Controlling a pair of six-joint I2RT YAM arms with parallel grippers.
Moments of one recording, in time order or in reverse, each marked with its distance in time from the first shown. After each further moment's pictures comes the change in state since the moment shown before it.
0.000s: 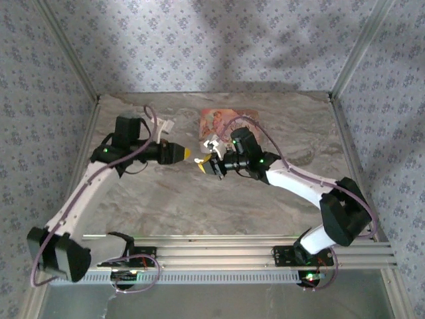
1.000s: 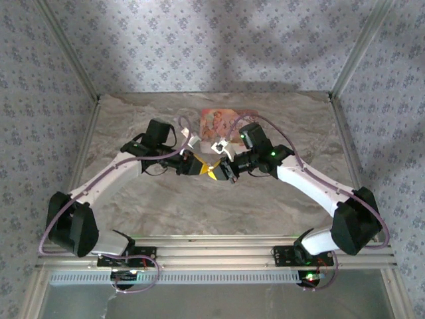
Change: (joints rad) left arm -0.146 0.240 -0.003 0.044 0.162 0.197; right arm -0.058 -0.078 0.087 -0.396 -0.169 -0.085
